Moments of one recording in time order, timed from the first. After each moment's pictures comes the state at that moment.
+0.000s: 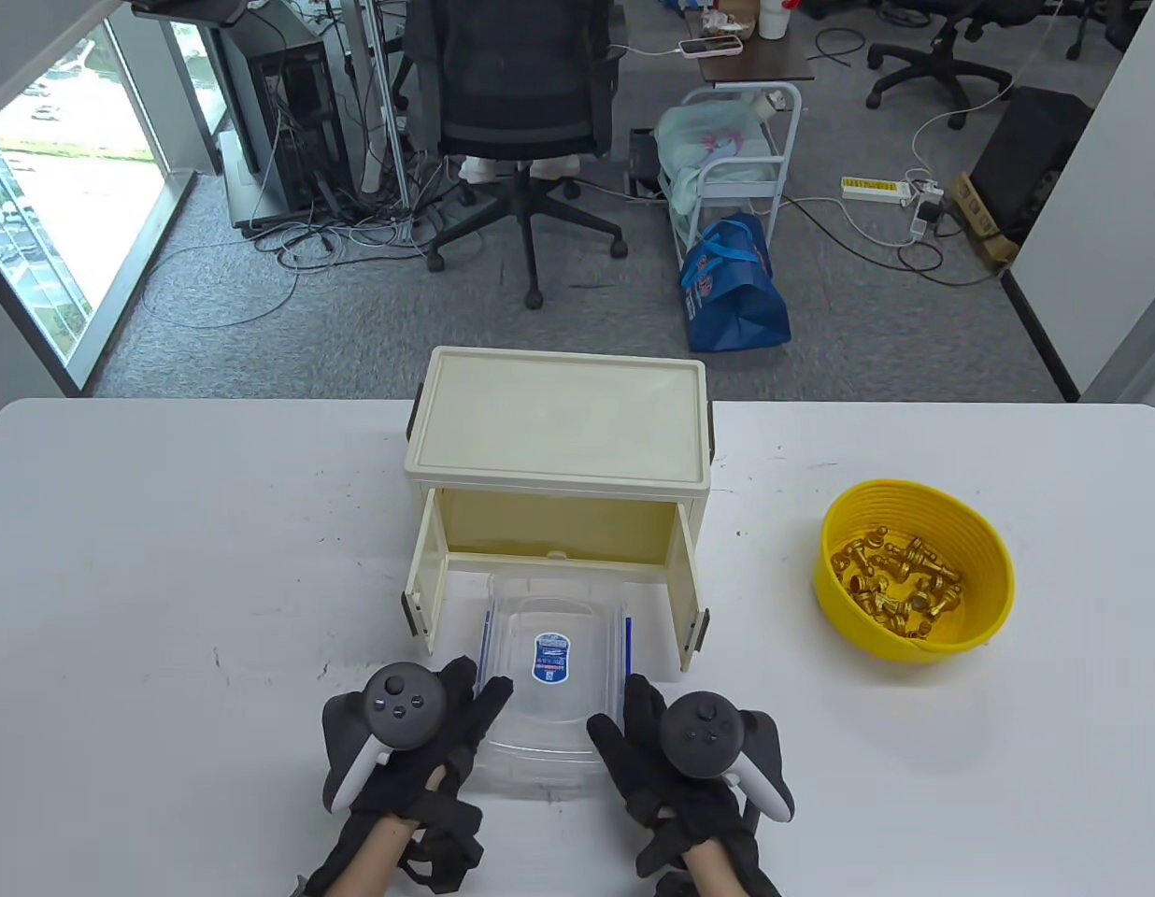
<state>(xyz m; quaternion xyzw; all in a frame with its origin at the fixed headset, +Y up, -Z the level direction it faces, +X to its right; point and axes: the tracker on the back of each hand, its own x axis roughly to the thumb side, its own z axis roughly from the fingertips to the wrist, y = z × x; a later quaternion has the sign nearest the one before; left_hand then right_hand) -0.182 -0.736 -0.285 -0.09 -0.03 0.31 0.95 0.092 -0.767 -0.271 0.13 0.19 0.90 0.36</state>
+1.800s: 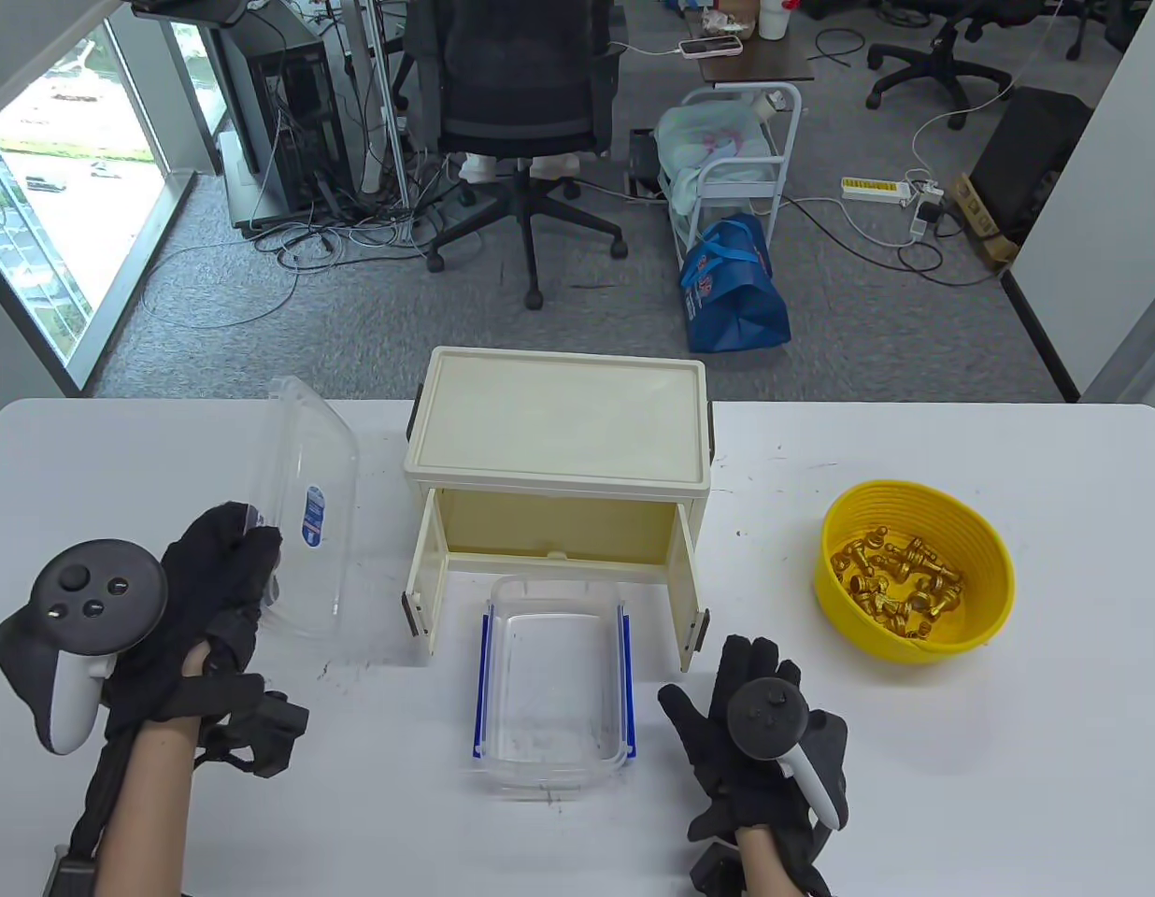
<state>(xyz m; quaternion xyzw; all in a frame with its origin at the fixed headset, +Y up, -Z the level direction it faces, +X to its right) -0.321 -0.540 -0.282 0.09 0.09 0.33 0.93 0.152 -0.765 -0.279 -0.06 0.14 0.94 0.31</state>
